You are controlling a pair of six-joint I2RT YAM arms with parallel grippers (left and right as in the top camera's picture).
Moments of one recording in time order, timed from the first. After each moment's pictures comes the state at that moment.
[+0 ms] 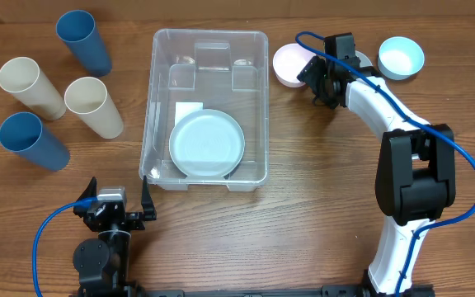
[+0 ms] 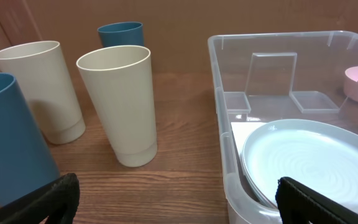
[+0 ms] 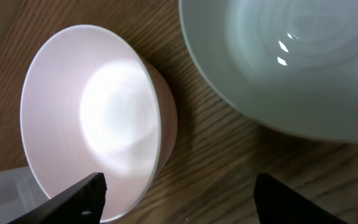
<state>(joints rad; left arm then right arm) 0.13 0.02 0.06 -0.19 0.07 0.06 0.14 2.12 1.55 -0.44 -0.01 0.83</state>
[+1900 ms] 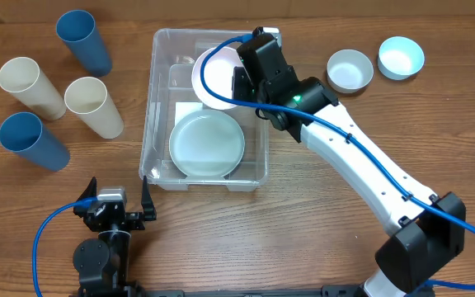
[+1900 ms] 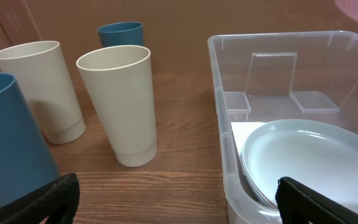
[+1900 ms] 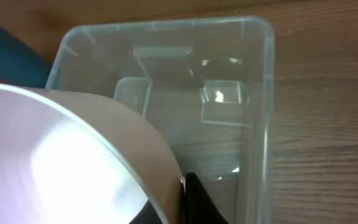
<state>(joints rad) 0.13 0.02 0.06 -0.19 0.07 0.06 0.60 1.81 1.66 -0.64 0.16 0.51</state>
